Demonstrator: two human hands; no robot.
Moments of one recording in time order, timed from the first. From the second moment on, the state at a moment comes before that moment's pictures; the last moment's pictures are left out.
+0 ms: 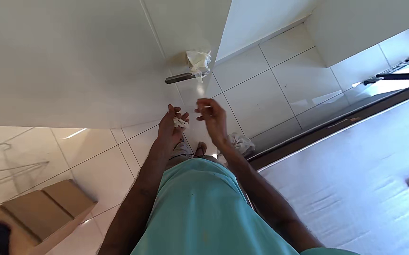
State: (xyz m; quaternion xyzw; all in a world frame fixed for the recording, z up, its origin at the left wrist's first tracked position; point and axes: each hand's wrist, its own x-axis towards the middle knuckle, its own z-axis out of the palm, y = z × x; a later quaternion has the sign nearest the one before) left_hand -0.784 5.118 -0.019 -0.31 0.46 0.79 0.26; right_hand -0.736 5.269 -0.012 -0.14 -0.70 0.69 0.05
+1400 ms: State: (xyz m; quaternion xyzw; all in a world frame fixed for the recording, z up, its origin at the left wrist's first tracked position) left_hand -0.877 5.158 0.046 0.25 0.92 0.30 0.05; right_hand -0.803 5.269 0.018 -0.23 -0.84 0.41 0.26
